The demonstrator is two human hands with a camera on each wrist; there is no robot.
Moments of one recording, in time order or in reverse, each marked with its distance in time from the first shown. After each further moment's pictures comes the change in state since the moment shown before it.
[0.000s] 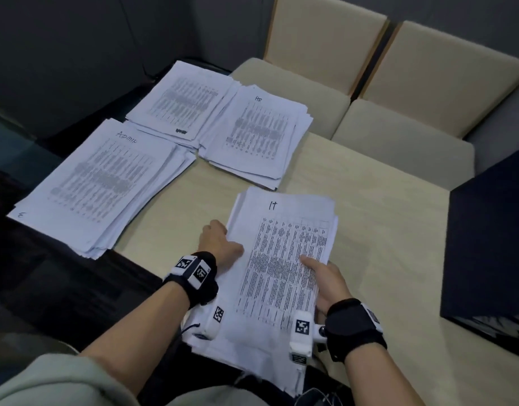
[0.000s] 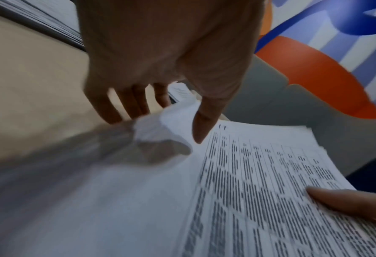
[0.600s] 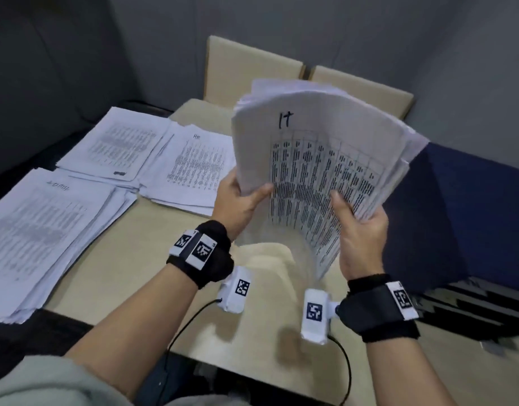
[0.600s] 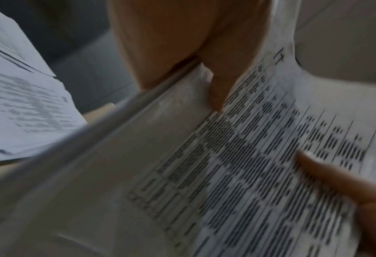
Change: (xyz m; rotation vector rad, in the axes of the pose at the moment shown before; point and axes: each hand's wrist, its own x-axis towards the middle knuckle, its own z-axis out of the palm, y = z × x) left_hand -0.065 0.197 -0.002 -0.813 -0.171 0.736; right_hand -0.099 -0.141 -0.066 0.214 0.250 -0.968
